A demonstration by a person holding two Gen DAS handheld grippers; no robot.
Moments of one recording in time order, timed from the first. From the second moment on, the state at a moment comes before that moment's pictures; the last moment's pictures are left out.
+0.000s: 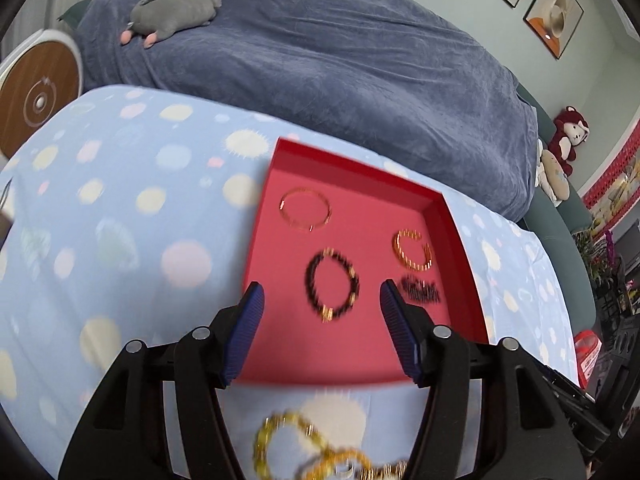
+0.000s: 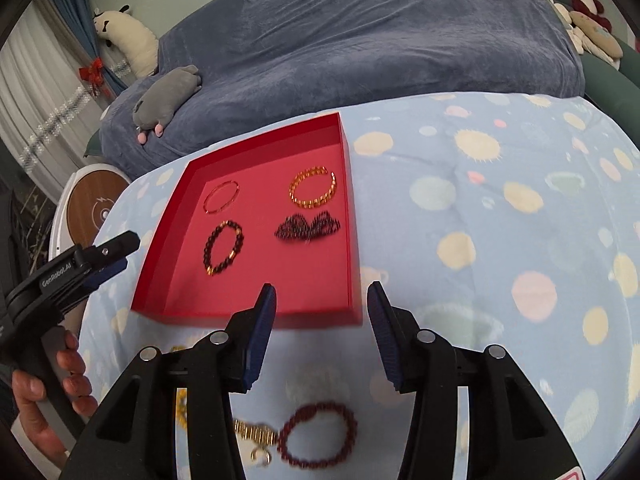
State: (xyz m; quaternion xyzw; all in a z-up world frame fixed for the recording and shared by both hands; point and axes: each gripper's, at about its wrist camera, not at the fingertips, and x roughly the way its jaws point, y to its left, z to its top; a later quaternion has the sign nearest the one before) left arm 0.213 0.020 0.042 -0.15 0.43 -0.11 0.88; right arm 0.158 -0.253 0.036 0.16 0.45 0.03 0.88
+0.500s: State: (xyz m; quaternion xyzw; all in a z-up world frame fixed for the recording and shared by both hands) left arm 0.116 0.029 0.006 -0.14 0.48 -0.10 0.86; right arm 0.075 -0.229 0.012 0.15 0.48 0.03 0.86
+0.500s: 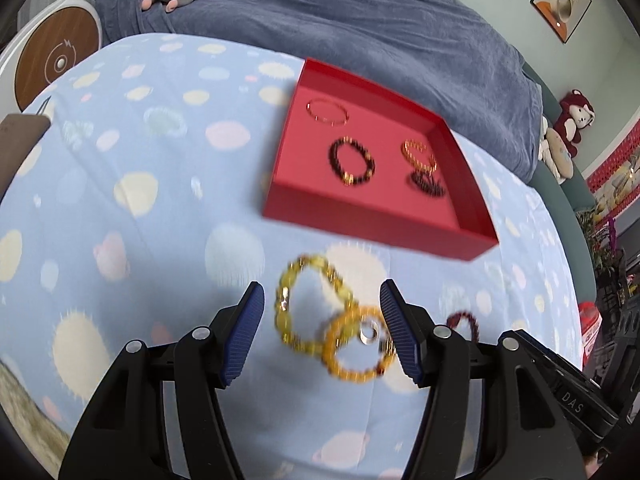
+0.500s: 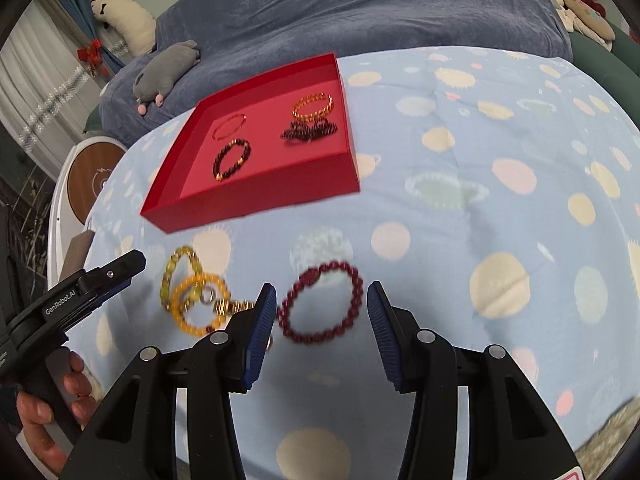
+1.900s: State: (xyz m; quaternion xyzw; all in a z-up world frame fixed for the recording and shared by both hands) left arm 0.084 0.007 -0.033 -0.09 0.50 -0.10 0.86; right arm 0.058 -0.222 -0.015 0.15 0.50 0.01 0.85
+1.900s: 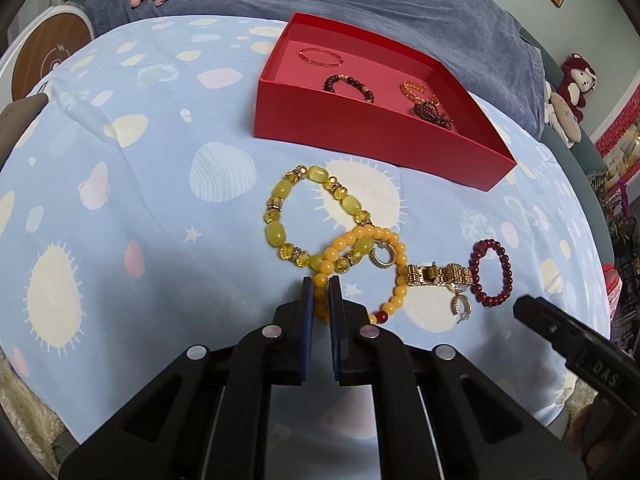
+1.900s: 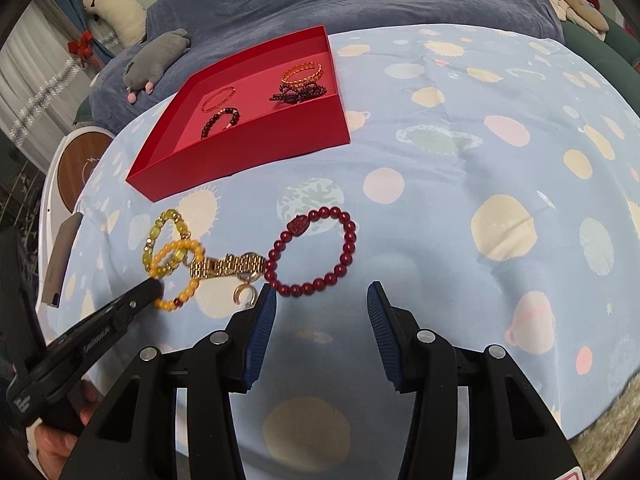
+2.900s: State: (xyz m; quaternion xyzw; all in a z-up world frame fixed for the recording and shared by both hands) left arm 0.079 0.009 -0.034 -0.09 0.49 -0.10 0.86; right arm 0.082 -0.212 -0.030 0.10 0.51 -0.02 0.86
